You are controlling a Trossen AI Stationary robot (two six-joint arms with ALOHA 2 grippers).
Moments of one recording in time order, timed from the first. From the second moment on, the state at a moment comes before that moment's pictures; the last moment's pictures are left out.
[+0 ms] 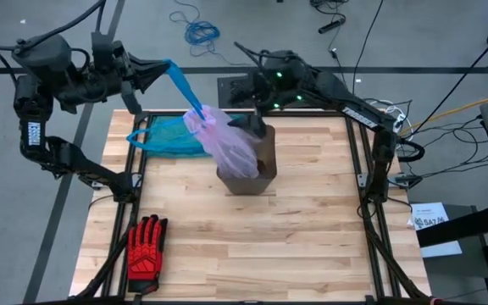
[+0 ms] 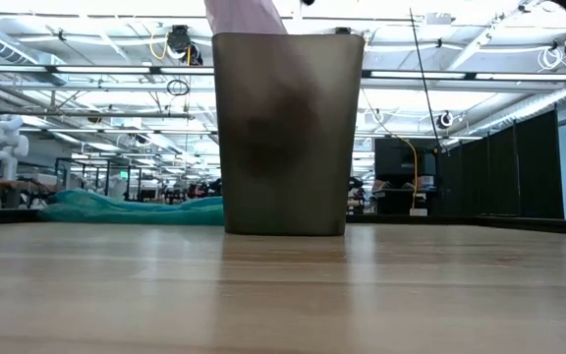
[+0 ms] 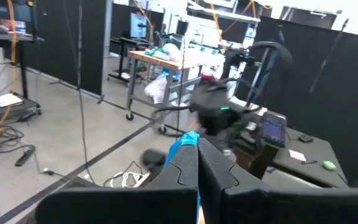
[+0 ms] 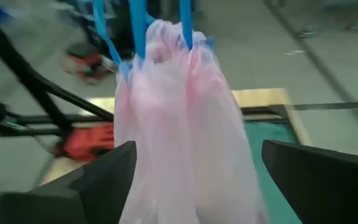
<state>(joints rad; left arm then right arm) 0.26 1.34 2.36 -1.01 -0.11 -0.20 -0.34 1.89 2.30 -0.83 -0.41 -0.05</state>
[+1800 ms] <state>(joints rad) 0.26 1.34 2.36 -0.95 -0.08 -0.11 -0.23 2.05 2.29 -0.56 -0.42 0.12</state>
